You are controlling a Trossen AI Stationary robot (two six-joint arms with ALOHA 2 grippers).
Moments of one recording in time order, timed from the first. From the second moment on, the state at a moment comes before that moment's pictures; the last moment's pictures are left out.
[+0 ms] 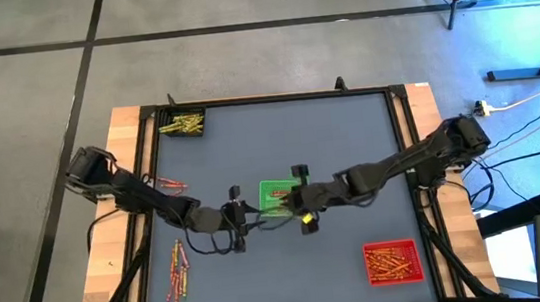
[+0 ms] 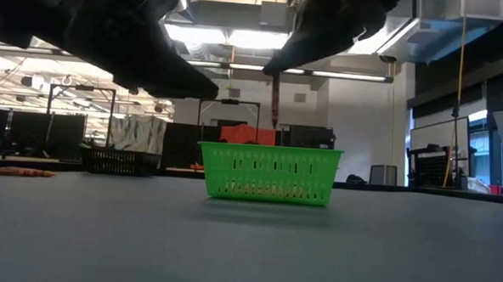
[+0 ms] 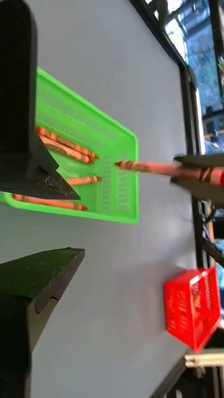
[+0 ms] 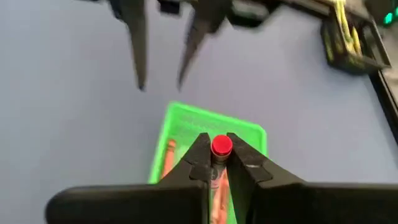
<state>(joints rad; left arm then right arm) -0.40 1.59 0.53 0.69 -0.48 -0.10 0.27 1.64 1.12 -0.18 0.31 -0.11</state>
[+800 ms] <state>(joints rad) -0.46 1.52 0.53 0.54 -0.64 -0.10 0.12 1.80 1.14 -0.24 -0.05 0.05</state>
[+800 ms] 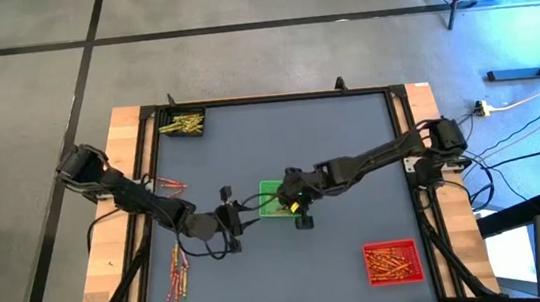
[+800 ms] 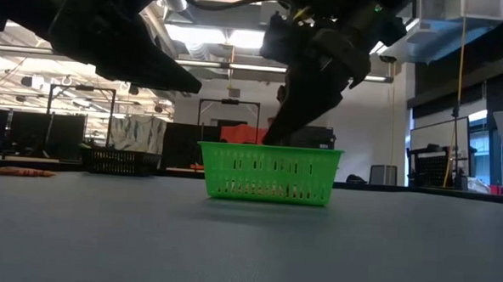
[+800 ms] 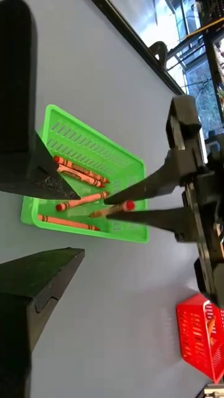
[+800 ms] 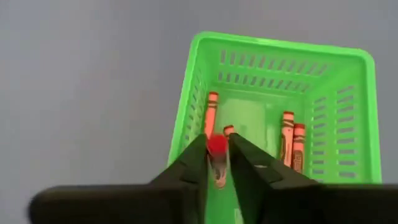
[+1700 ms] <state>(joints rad) -0.46 1.52 0.53 0.53 -0.66 -0.12 0.28 1.34 0.73 0.02 0.08 0.05</state>
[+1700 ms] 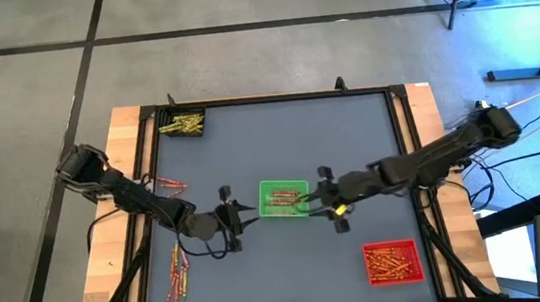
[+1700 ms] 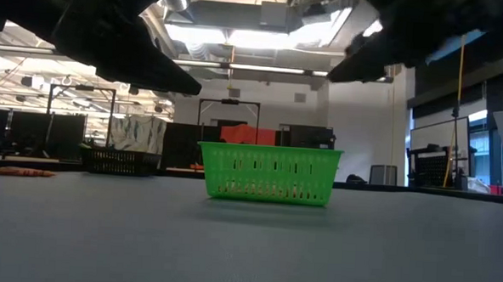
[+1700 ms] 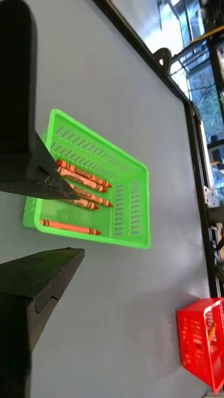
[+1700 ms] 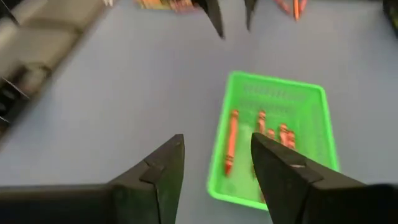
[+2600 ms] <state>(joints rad) -0.28 1.23 0.86 -0.71 -0.52 -0.57 0.55 1.30 0.34 0.69 0.26 0.13</state>
